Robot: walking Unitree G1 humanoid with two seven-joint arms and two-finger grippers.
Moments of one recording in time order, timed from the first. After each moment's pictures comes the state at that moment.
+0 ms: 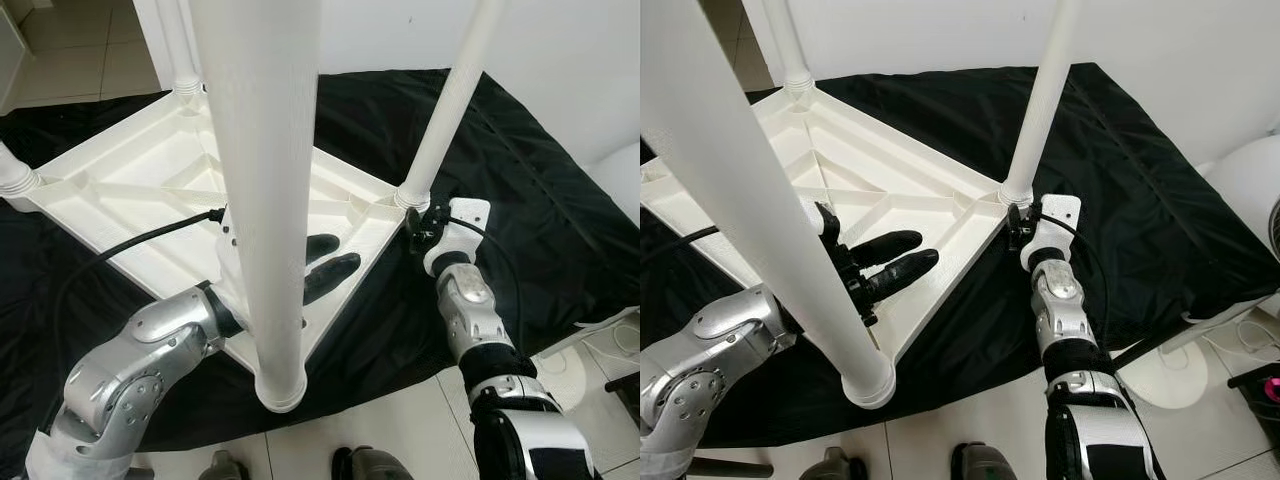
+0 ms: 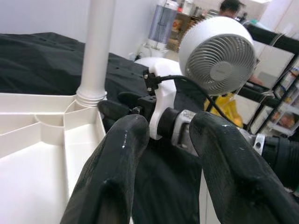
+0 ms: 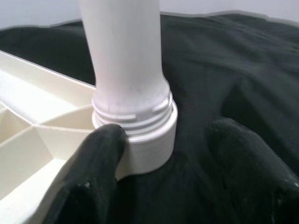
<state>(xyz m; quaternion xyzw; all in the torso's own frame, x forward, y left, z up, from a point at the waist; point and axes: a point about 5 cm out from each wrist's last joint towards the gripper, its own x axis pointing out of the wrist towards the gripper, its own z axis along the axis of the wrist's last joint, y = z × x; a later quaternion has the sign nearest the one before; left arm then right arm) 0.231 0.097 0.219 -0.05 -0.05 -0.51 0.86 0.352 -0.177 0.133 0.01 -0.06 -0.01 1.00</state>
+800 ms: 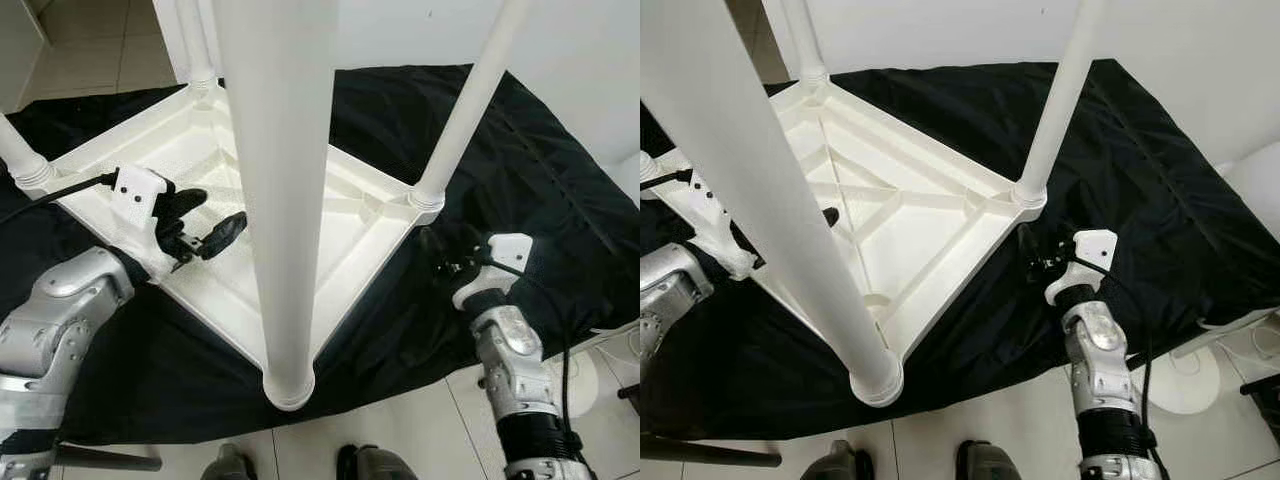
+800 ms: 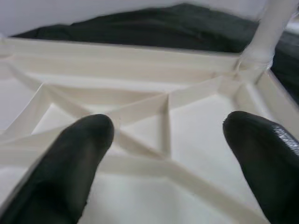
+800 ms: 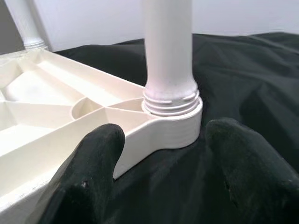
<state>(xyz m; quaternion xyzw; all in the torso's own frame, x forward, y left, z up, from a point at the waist) 0.285 0.197 0.206 0.06 0.00 -0.33 0.94 0.297 -0.203 0.140 0.01 -0.11 0.09 0.99</state>
